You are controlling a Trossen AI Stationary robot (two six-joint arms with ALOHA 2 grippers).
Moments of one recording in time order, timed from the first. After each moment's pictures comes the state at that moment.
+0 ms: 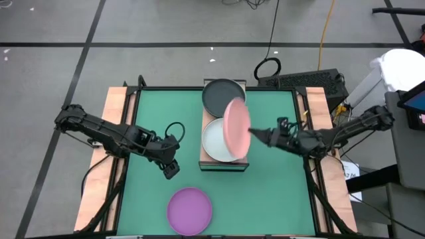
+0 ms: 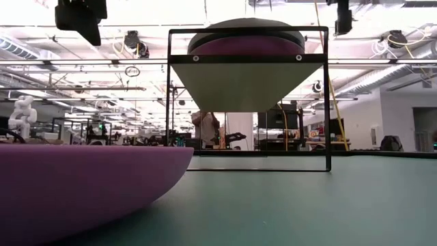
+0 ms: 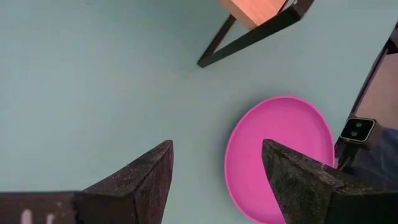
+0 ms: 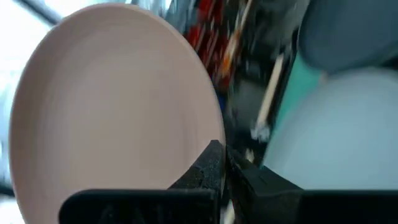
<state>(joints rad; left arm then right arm) -0.32 1.31 1.20 -0.99 -0.05 -0.95 0.33 0.91 0.59 0.34 0.70 1.26</state>
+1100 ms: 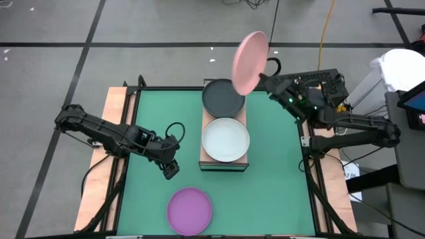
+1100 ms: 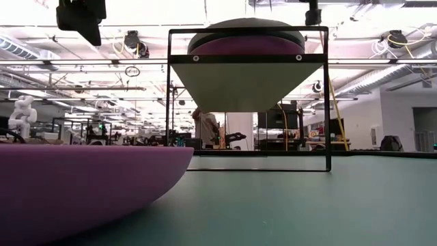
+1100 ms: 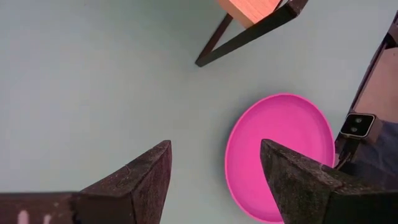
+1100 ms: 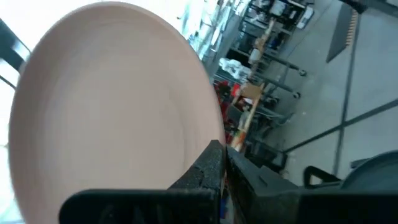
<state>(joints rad) -0.32 1.31 1.20 -0.99 -0.04 -0.93 -0.21 0.93 0.83 0.35 0.52 1.05</state>
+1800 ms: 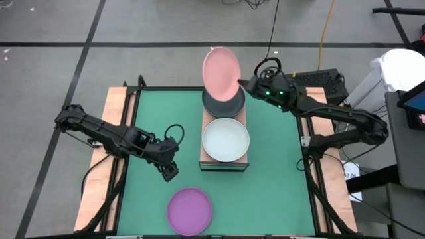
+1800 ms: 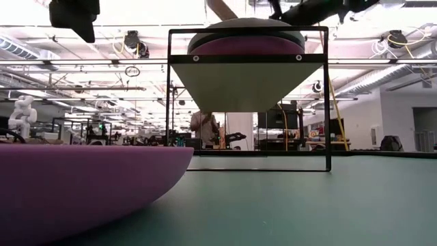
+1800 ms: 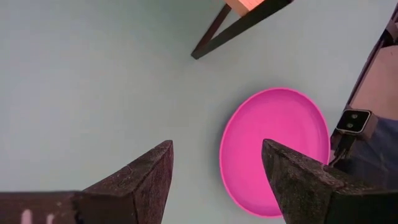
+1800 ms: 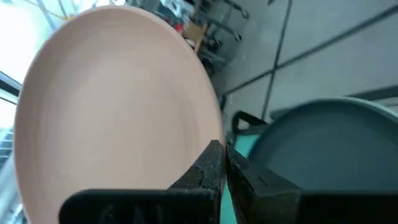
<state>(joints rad) -0.35 1.31 1.19 -0.99 -0.04 -0.97 -0.43 1.19 0.91 0.15 0.17 1.13</state>
